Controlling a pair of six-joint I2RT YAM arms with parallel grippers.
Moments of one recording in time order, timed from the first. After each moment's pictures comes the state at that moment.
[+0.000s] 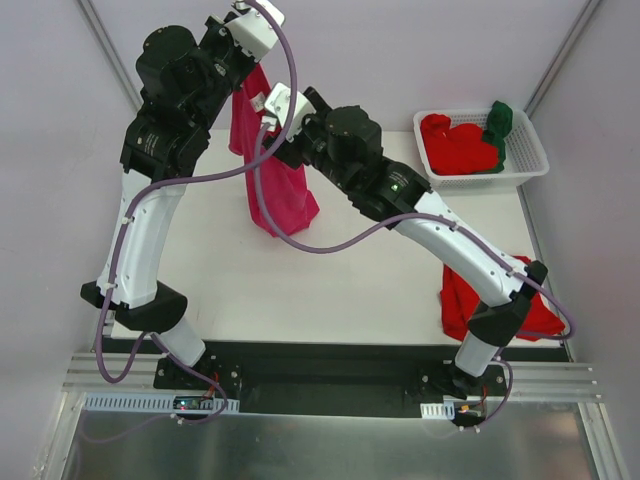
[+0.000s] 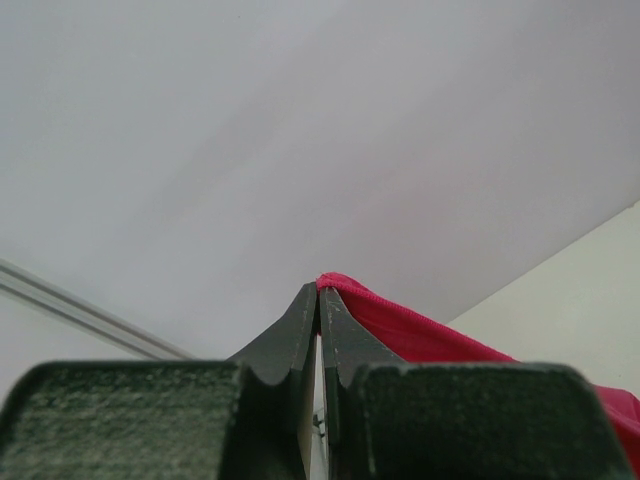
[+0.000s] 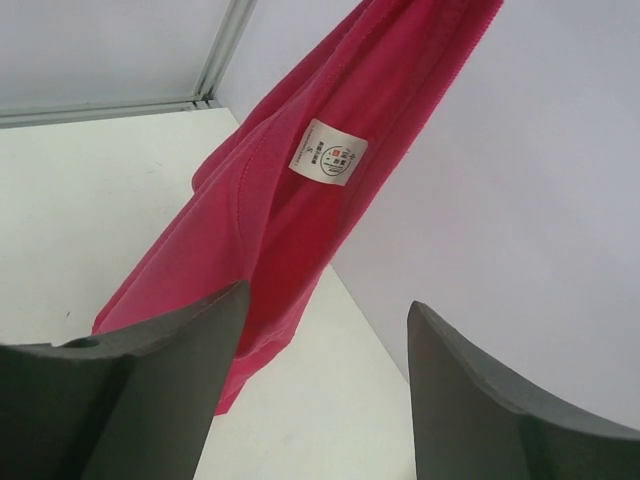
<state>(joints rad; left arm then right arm) -0.51 1.65 2.42 -0.65 -0.19 0.70 0.99 1.72 2.04 -0.36 0.27 -0.51</state>
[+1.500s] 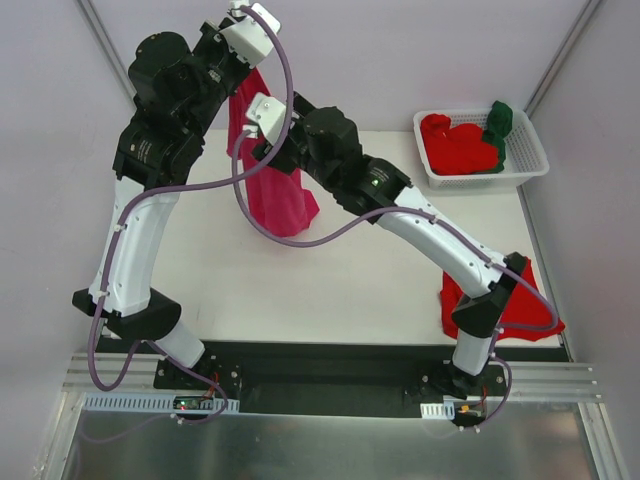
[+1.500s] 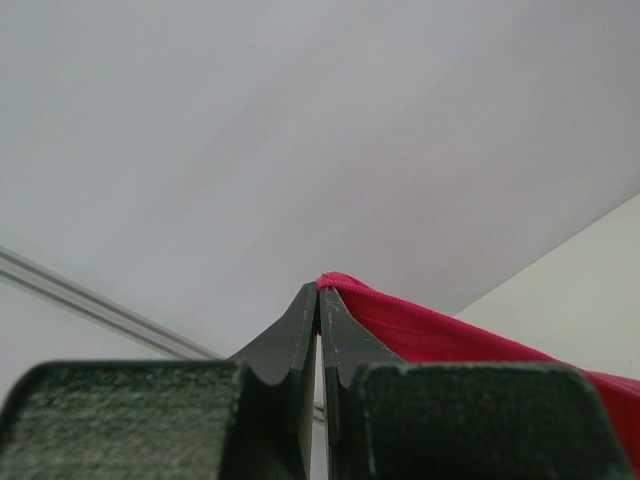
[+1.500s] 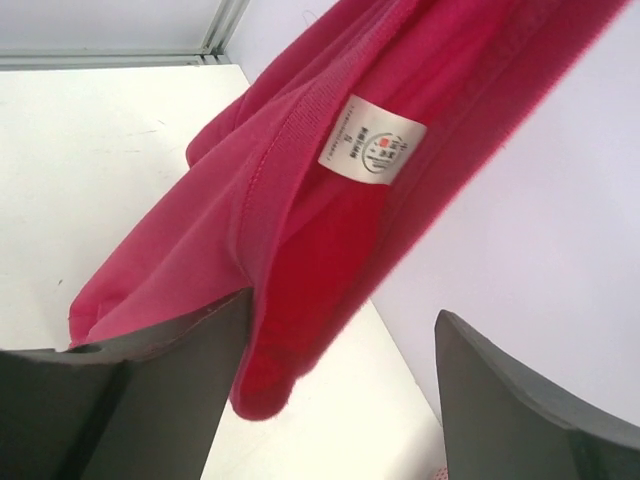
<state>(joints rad) -0.51 1.60 2.36 -0.64 -0.19 0.73 0.98 1.83 2.12 -0.43 0.30 -0.59</state>
